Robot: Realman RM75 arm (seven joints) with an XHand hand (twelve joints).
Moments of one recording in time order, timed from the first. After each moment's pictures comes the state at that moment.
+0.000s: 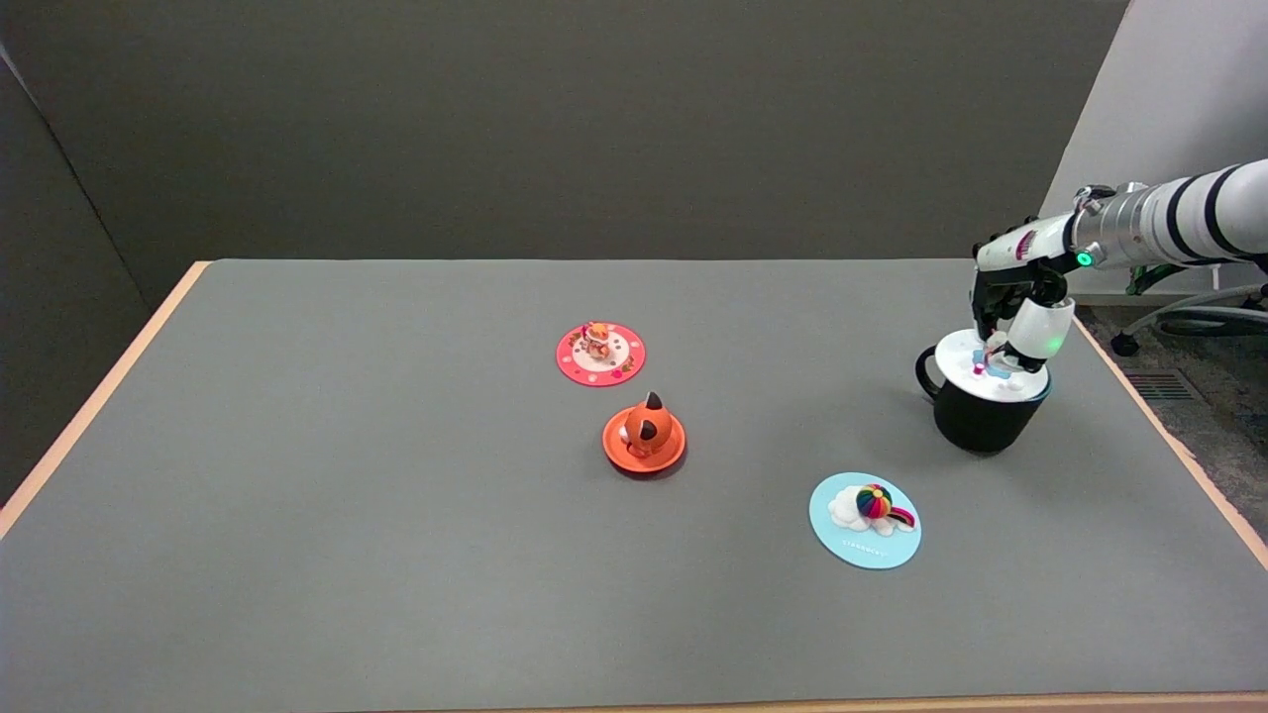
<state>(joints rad) 0.31 -0.29 1.51 -1.58 -2.08 -0.99 -0.06</state>
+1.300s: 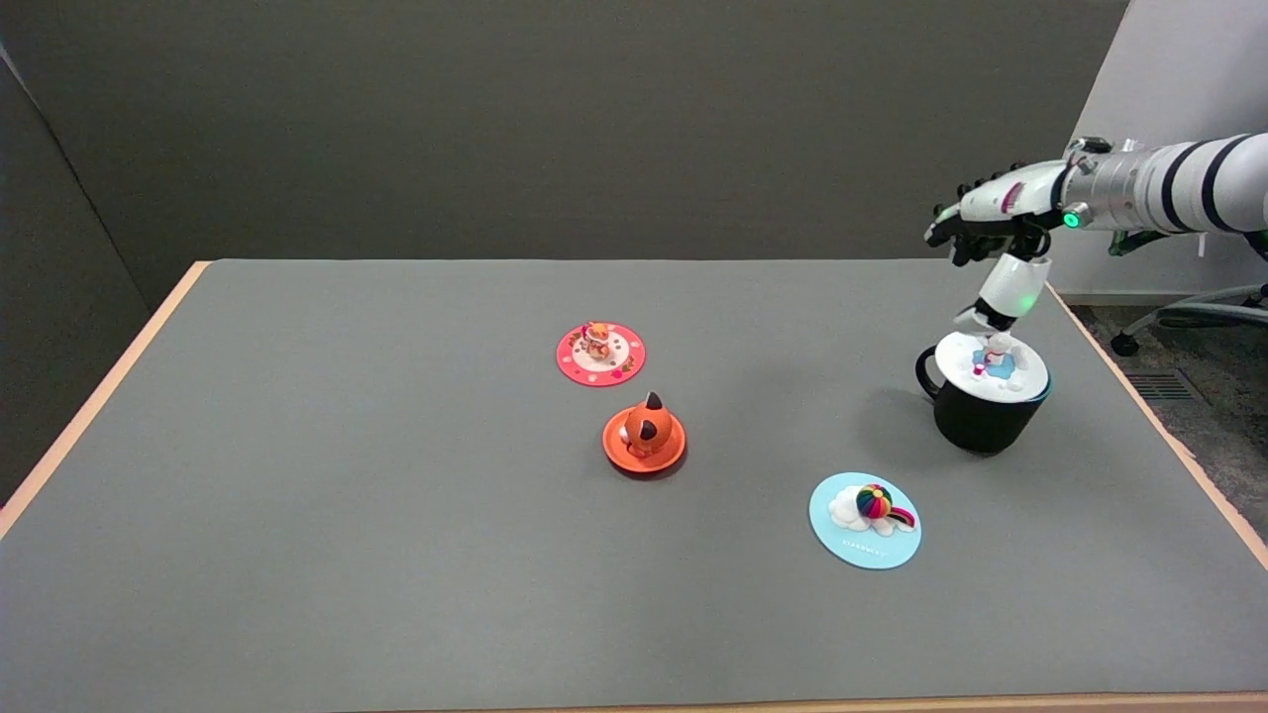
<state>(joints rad) 0.32 -0.29 1.52 -1.64 -2.12 -0.87 0.00</state>
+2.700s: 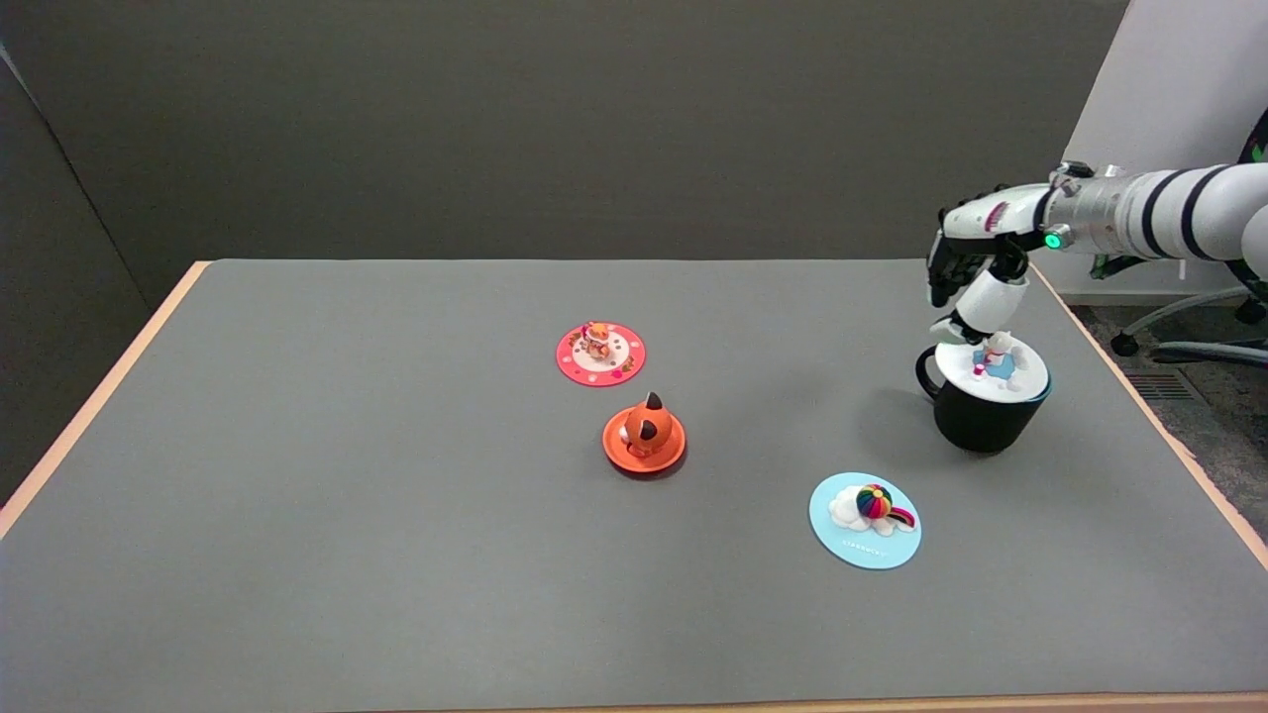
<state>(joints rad) 0.22 -0.30 1.54 -1.69 -2.15 -0.81 0.12</state>
